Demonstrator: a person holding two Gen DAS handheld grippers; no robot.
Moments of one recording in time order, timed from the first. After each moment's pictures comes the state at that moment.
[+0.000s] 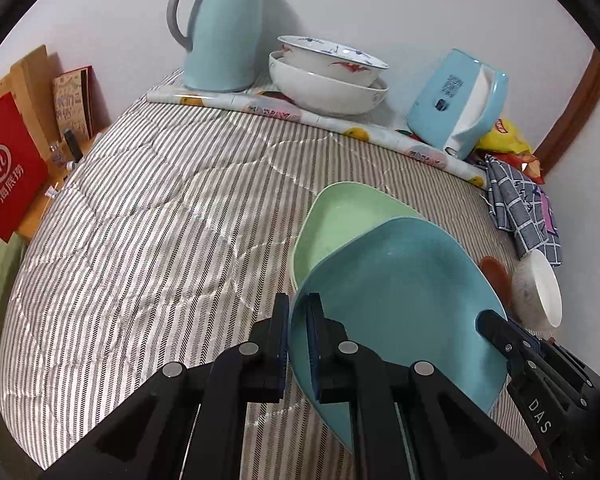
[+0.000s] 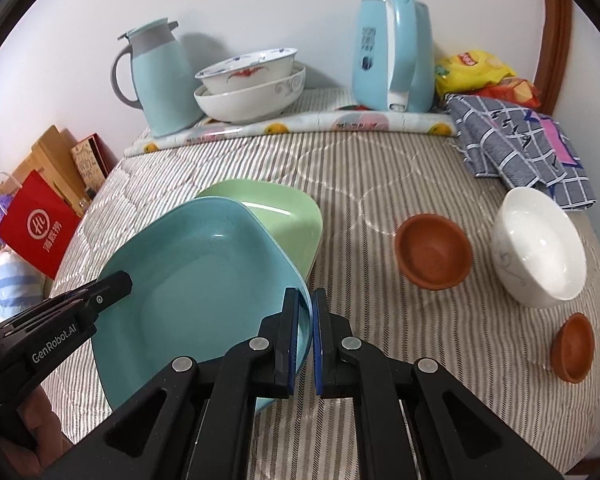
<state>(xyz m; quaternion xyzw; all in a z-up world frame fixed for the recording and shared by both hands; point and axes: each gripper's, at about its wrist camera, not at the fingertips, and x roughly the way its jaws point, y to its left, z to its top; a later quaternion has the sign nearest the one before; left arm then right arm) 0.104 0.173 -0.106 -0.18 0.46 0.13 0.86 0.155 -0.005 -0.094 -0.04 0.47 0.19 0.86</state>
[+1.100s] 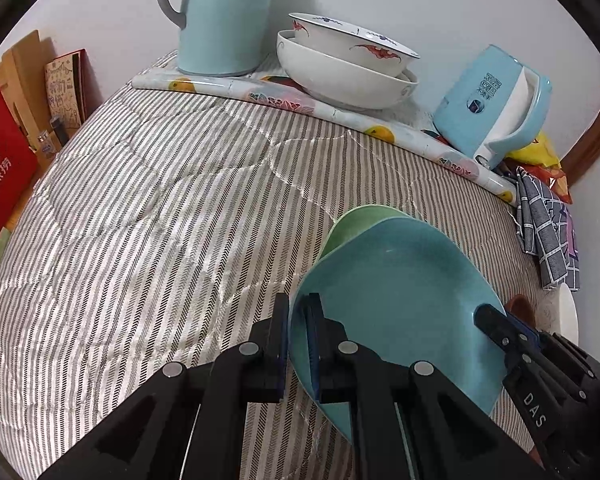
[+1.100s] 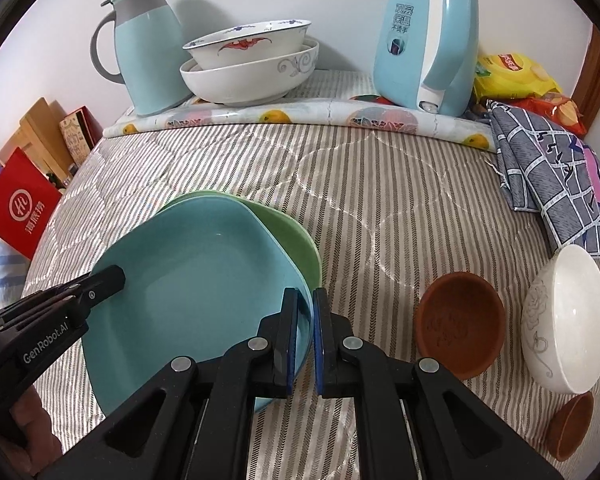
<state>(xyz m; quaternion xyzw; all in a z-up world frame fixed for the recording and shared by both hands) 0.159 0.193 -0.136 -0.20 0.48 0.14 0.84 0.220 0.024 -0.121 -0.09 0.50 0.20 0.84</state>
